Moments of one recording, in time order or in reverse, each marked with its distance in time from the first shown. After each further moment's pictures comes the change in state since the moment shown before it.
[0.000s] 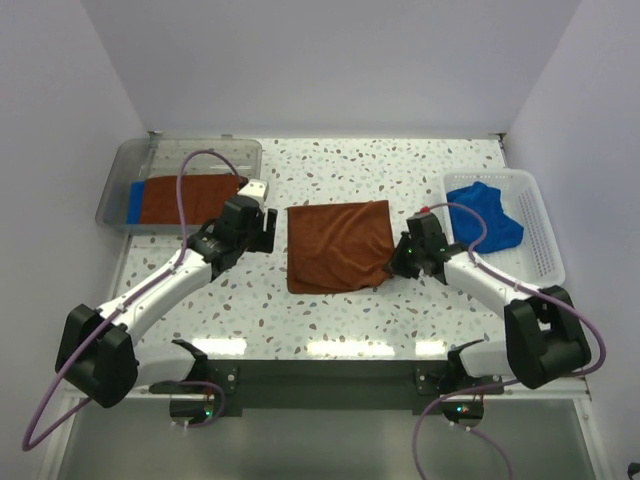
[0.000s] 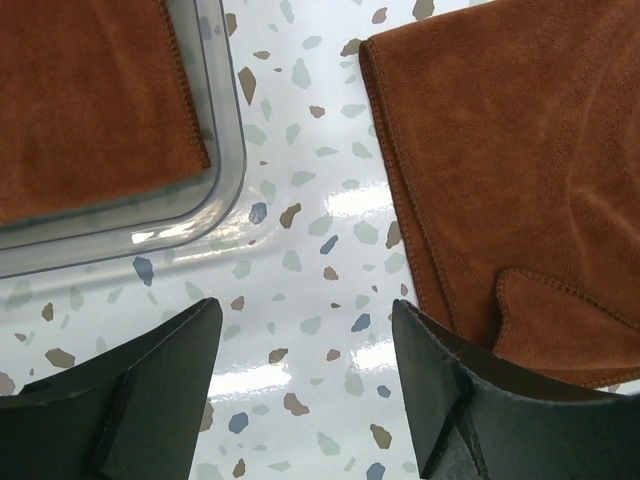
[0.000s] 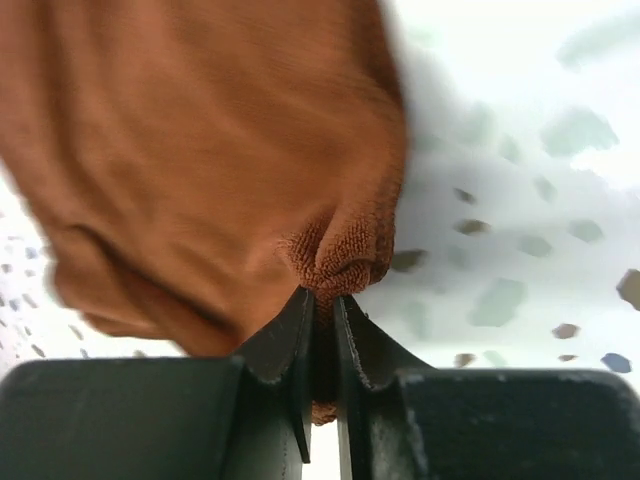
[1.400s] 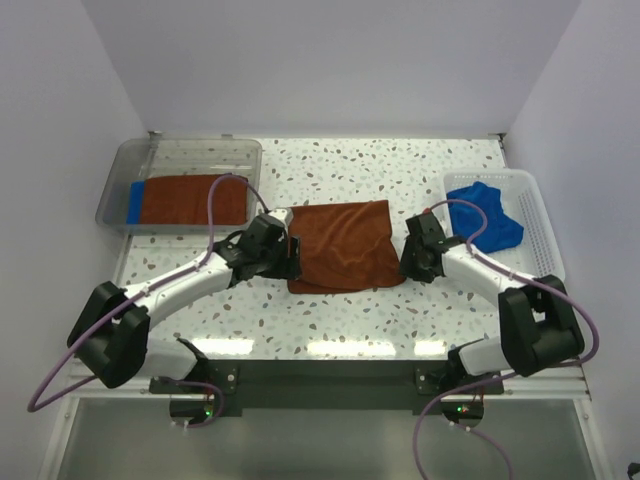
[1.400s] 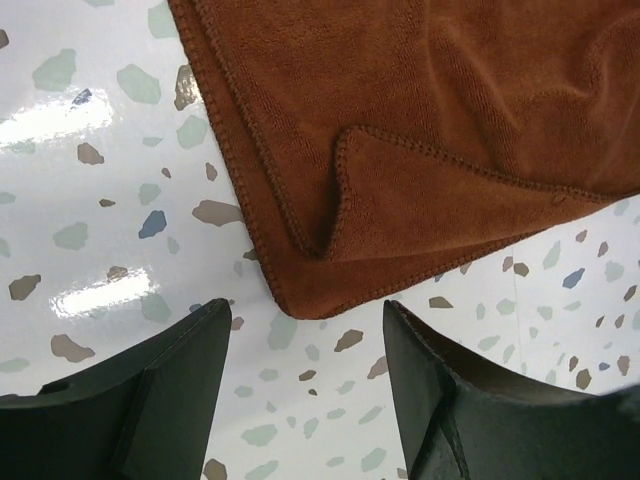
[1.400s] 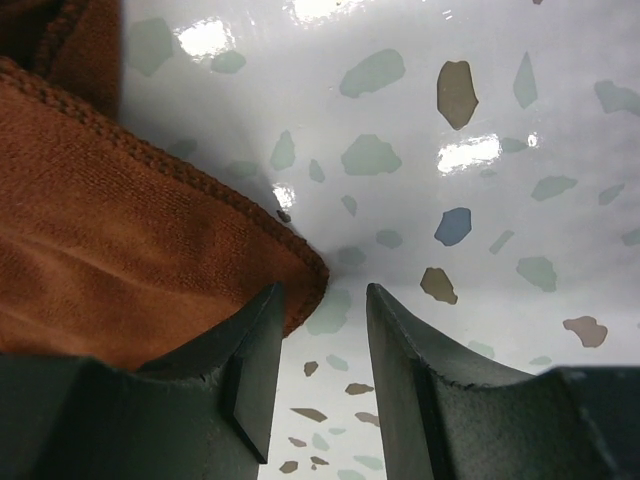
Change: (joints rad) left arm -0.141 0.108 -0.055 -0.027 0.245 -0.278; right arm -0.004 0.061 0.130 -0.246 0.245 -0.200
